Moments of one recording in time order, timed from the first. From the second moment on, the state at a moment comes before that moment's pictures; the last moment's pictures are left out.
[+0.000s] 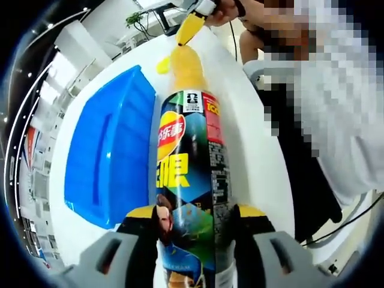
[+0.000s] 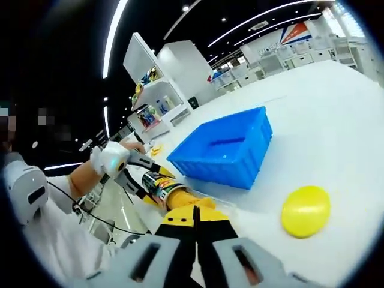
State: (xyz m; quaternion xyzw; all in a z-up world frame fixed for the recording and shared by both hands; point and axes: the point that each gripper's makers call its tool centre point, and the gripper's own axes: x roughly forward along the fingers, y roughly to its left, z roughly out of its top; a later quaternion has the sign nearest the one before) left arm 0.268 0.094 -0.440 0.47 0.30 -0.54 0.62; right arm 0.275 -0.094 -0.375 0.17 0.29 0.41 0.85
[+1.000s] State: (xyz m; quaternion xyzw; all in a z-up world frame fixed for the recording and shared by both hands) left arm 0.270 0.094 -0.443 0.47 0.31 -0.54 0.62; right arm 0.286 -0.110 -0.318 0.11 0.22 0.39 0.88
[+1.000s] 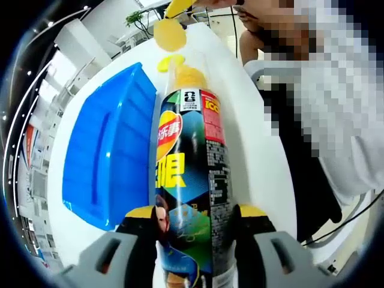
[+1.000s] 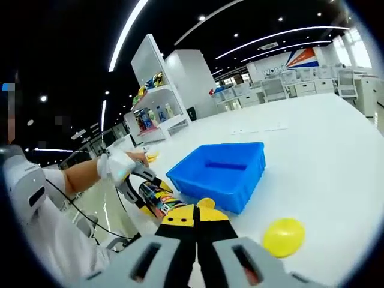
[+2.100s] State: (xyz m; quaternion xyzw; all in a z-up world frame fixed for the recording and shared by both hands) left arm 0.271 0.094 -0.443 0.46 0.33 -0.56 0.61; right arm 0.422 0.005 -0.371 0.10 0.33 0.41 0.85
